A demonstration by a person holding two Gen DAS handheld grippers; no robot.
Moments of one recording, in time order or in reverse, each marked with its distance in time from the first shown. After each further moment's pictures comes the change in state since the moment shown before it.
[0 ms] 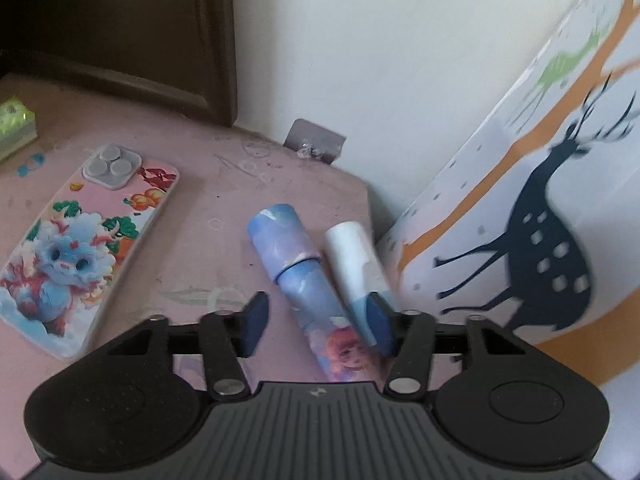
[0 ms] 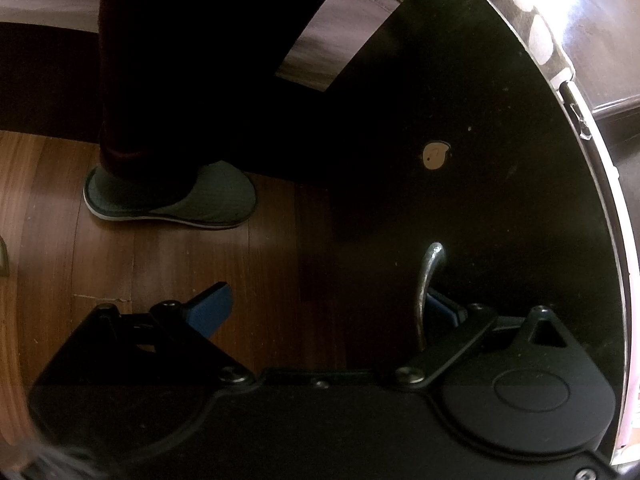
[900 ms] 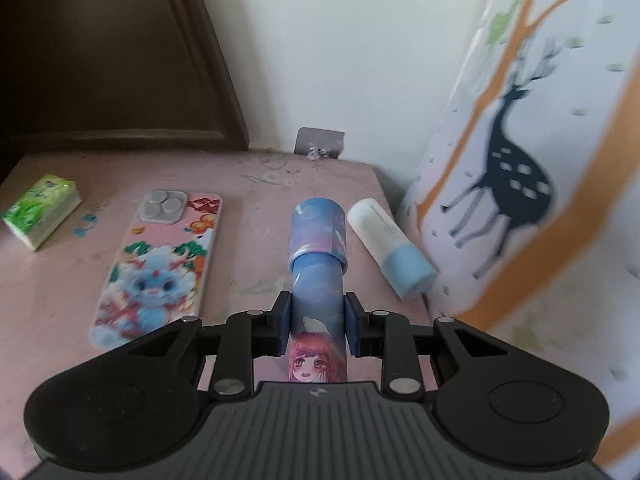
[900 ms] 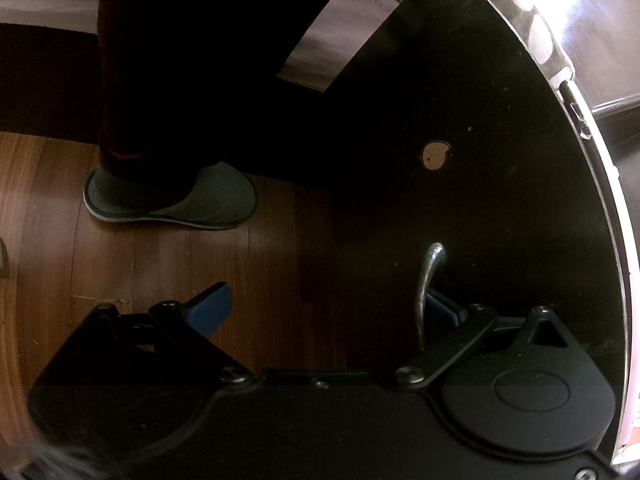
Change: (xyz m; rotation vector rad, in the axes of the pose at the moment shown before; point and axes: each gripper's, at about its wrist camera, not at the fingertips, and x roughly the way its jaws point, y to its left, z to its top) left arm -0.062 0.019 -0.014 0.227 -0.002 0.025; right arm -0.001 0.001 0.000 0.003 0.003 -0.002
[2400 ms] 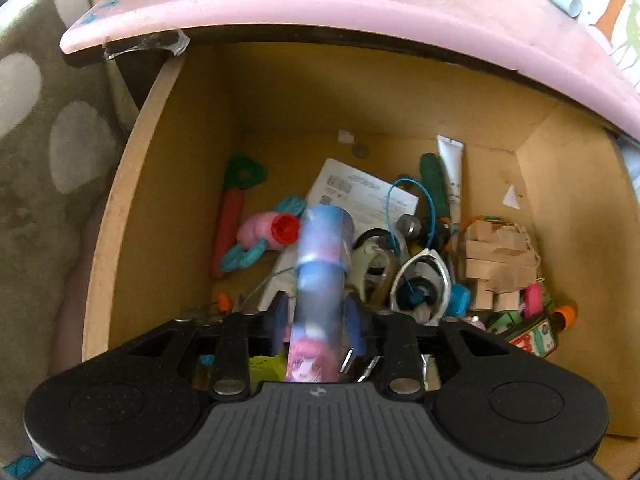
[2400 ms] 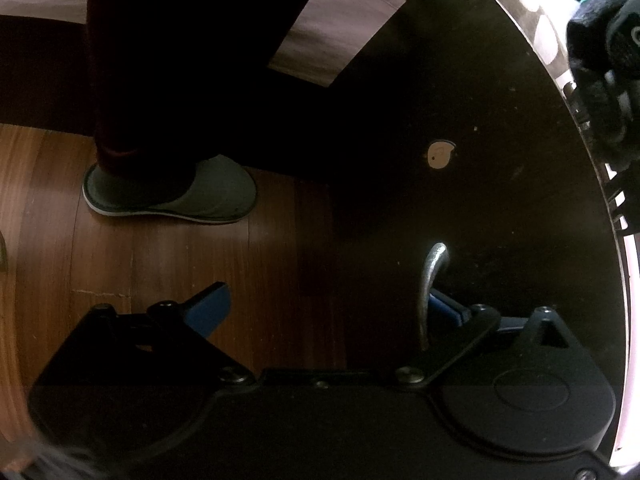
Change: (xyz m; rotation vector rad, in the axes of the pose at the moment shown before) left arm -0.097 0.177 -0.247 -0.045 0.341 0.229; right arm 0.006 0.001 0.002 -0.017 0.014 -0.001
